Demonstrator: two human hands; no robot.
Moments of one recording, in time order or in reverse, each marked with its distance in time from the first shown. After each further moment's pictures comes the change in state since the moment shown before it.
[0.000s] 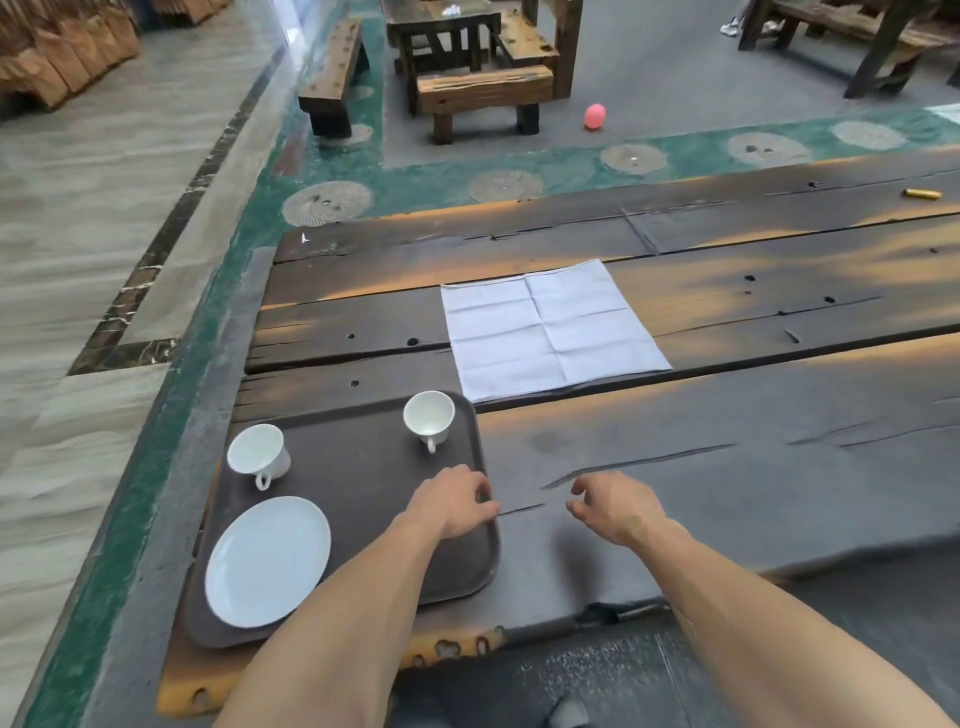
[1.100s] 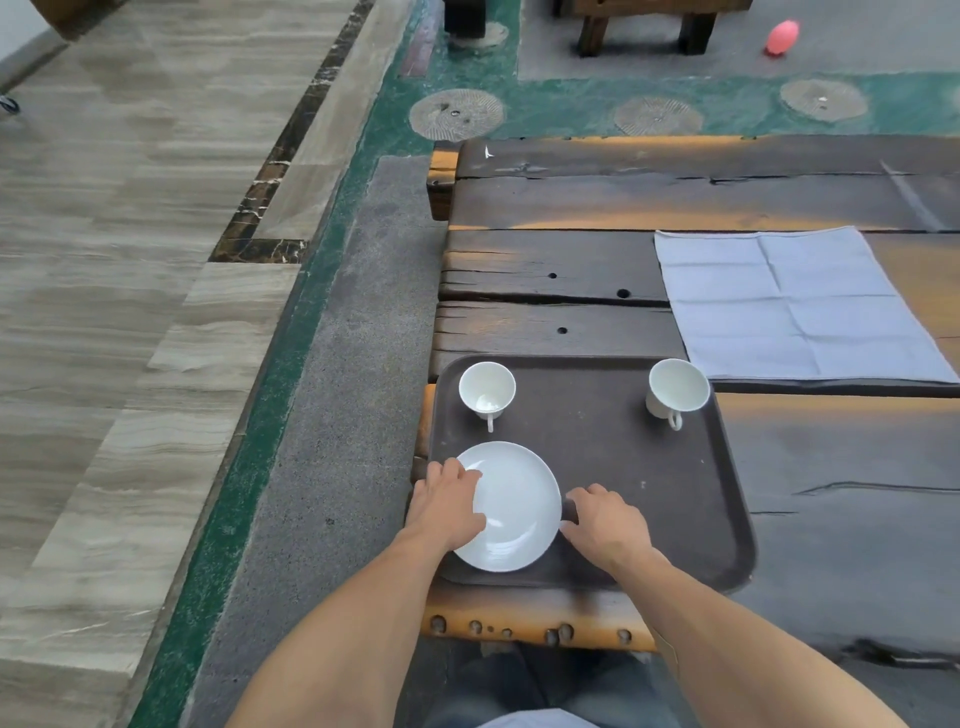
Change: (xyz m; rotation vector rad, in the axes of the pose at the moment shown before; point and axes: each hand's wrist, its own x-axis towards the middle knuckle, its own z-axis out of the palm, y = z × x) left_hand -0.101 -0.324 0.013 -0.004 0.052 -0.265; right_hand 0.035 -0.331 0.124 -0.058 -0.145 -0.101
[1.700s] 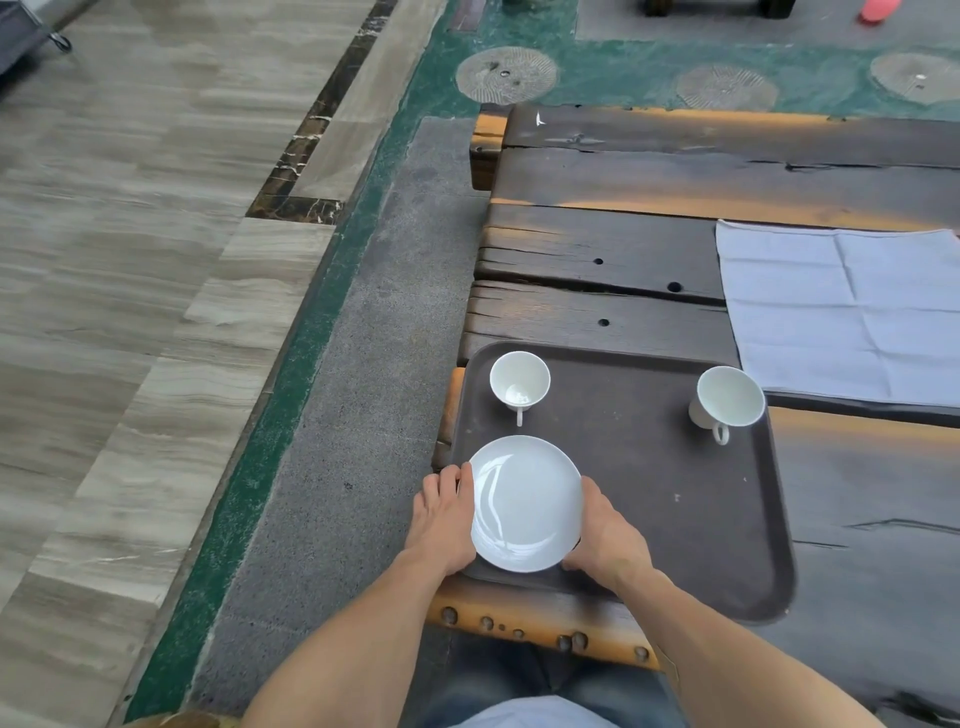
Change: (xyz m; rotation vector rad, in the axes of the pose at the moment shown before) left_hand -0.011 -0.024 0.043 -0.058 0.099 -0.081; right_hand 0.006 -0.023 0.008 0.332 -0.129 0.040
